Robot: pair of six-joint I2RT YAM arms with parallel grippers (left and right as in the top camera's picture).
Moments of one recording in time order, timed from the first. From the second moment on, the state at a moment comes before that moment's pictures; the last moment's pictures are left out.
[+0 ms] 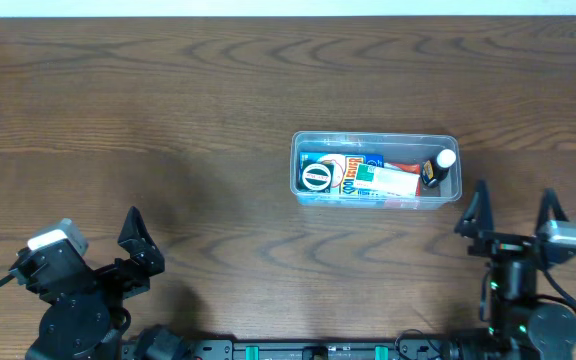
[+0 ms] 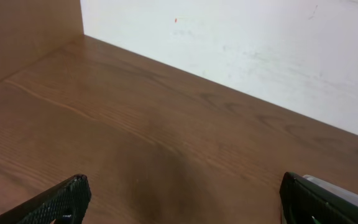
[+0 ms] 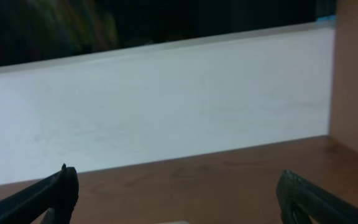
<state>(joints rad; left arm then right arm) -0.48 0.40 1.00 -1.02 -0.63 -0.51 0.06 0.09 0.28 -0.03 0.14 0.17</state>
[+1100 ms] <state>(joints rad) -0.48 0.40 1.00 -1.02 -0.63 -0.51 0.06 0.01 0.01 -0.07 0.03 0.14</state>
